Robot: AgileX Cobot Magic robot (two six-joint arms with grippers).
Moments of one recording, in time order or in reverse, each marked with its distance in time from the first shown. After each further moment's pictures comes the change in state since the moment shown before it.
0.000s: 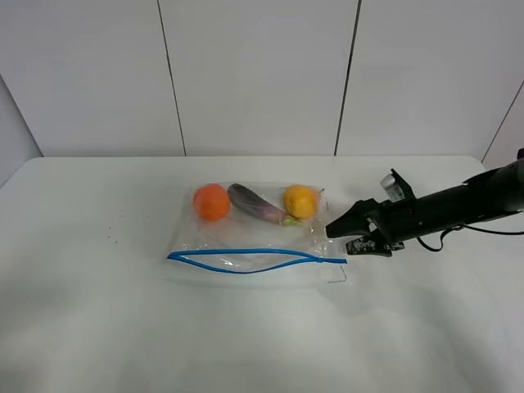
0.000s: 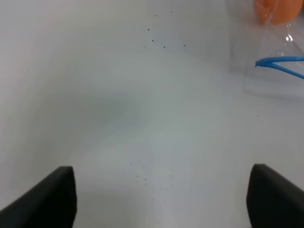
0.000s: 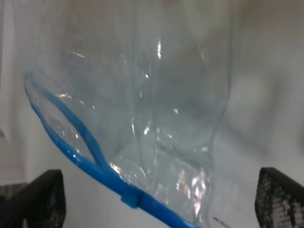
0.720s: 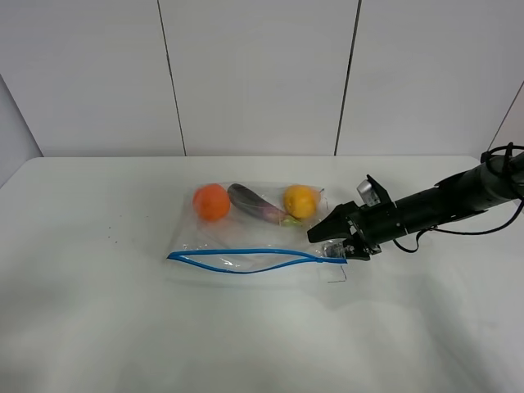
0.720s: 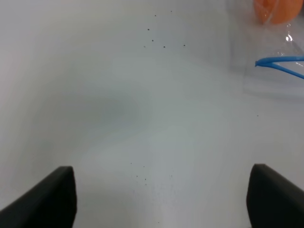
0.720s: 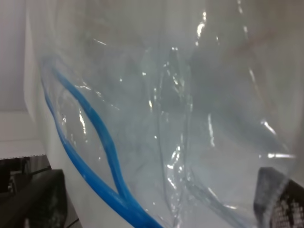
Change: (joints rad) left arm 0.000 0.000 0.000 0.000 0.000 0.000; right arm 0.073 0.112 -0.106 -0.005 0.076 0.044
